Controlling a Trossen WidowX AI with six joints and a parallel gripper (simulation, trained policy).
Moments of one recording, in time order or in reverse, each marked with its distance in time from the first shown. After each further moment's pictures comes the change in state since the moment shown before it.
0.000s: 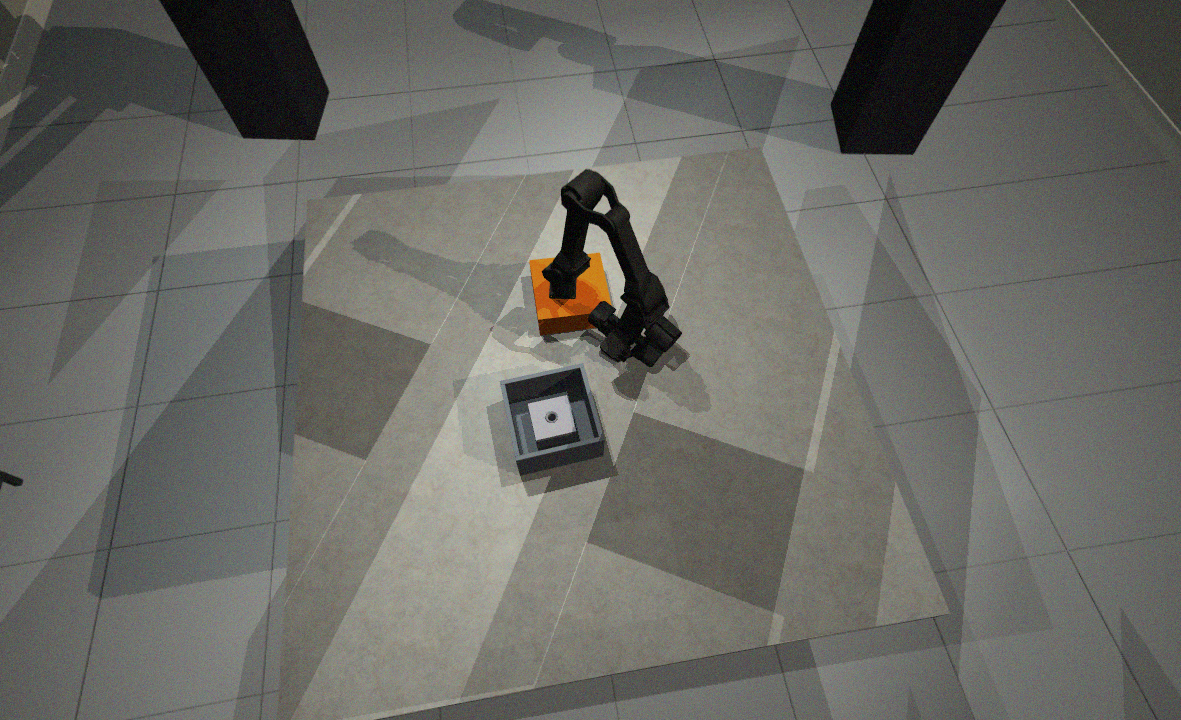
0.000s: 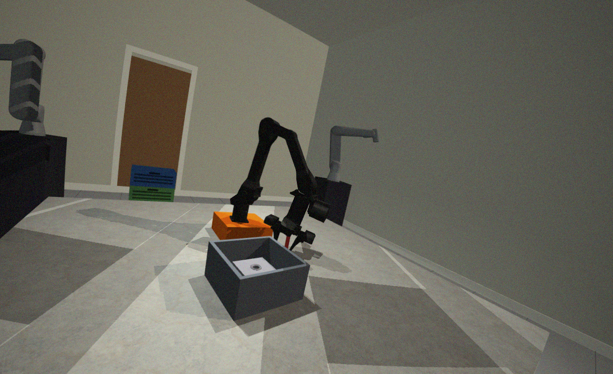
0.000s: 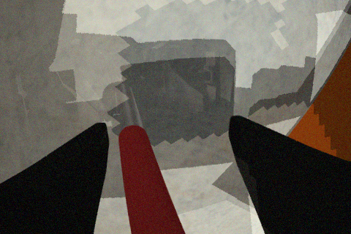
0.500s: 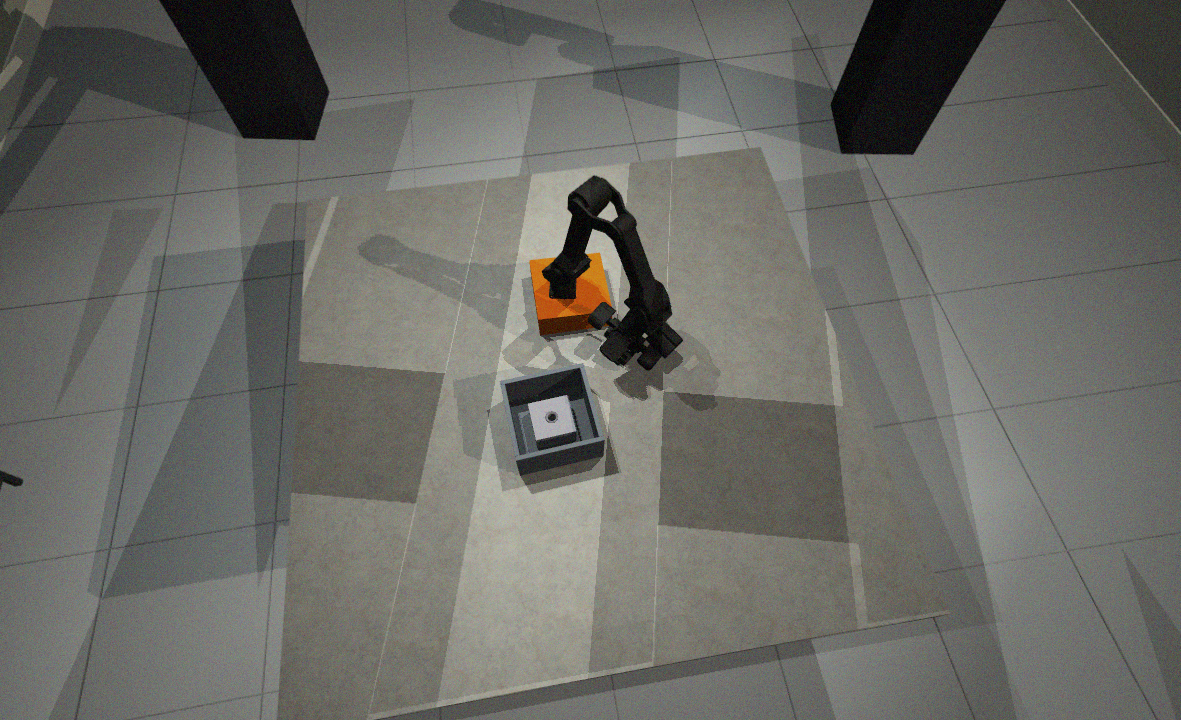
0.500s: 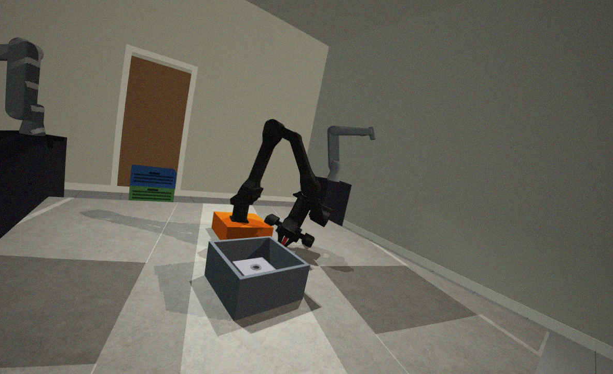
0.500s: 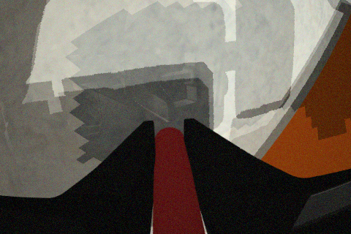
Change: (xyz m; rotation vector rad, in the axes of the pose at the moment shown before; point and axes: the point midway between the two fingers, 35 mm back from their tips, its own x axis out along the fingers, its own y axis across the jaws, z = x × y) arm 0.004 -0.003 0.004 -0.001 -0.003 -0.086
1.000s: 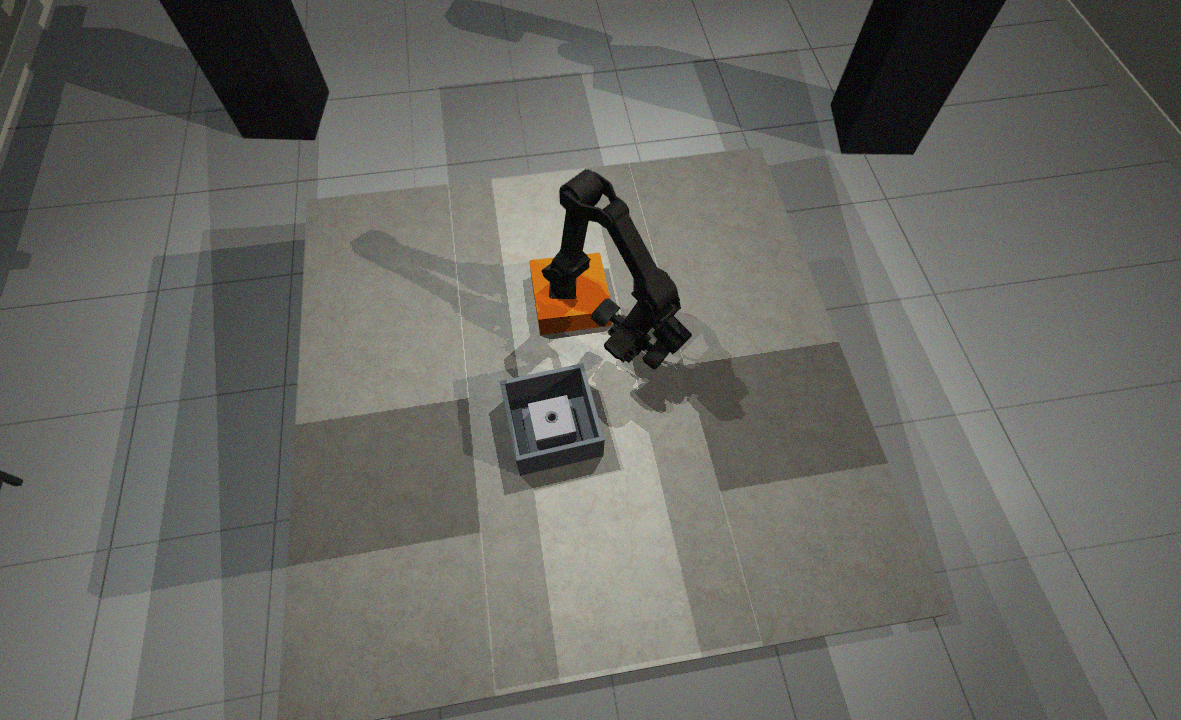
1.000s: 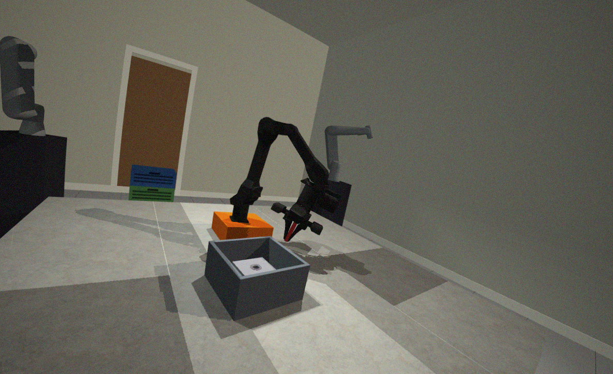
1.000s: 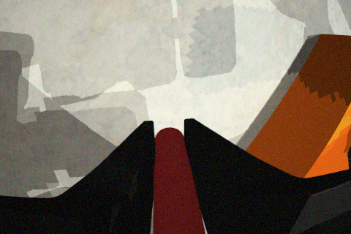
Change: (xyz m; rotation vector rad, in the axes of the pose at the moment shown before) arm -0.056 0.007 0.025 0.012 -0.081 0.017
